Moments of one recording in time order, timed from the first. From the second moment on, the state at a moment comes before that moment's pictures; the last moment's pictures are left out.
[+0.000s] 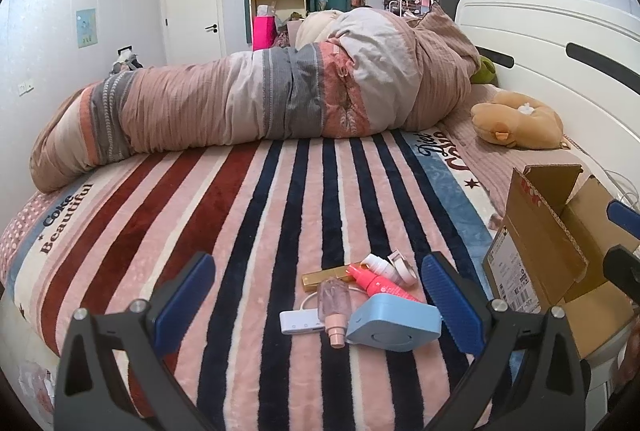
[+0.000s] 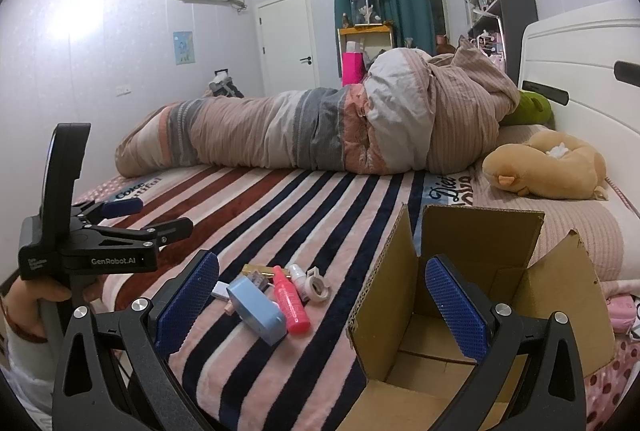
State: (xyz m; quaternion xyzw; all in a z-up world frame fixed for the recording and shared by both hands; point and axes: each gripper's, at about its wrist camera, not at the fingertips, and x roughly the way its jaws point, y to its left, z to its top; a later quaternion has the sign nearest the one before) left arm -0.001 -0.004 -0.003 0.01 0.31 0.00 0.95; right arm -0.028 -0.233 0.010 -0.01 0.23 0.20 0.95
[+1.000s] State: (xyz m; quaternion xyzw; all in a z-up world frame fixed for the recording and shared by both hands) left arm -0.001 -0.006 -0.006 0.01 0.31 0.01 0.95; right arm -0.032 -0.242 0.012 0.00 0.22 0.20 0.95
